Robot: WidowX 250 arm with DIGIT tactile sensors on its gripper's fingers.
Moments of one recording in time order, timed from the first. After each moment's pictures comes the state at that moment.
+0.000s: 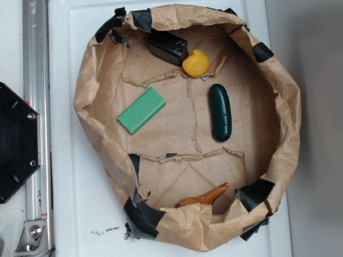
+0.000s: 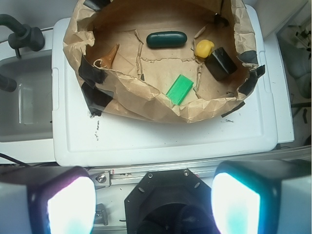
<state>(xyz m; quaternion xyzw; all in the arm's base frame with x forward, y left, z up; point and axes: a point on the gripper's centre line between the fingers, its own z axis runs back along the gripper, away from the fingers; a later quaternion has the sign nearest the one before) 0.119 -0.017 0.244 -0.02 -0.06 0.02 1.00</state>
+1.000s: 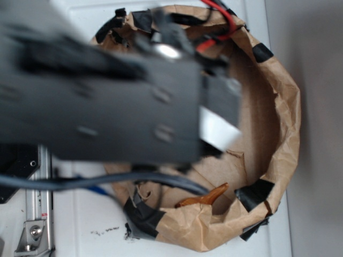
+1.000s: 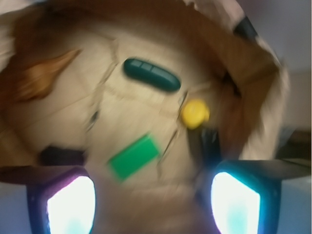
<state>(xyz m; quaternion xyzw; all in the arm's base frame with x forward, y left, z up) 0.256 0.004 0.140 0.13 0.01 -0.19 0.97</state>
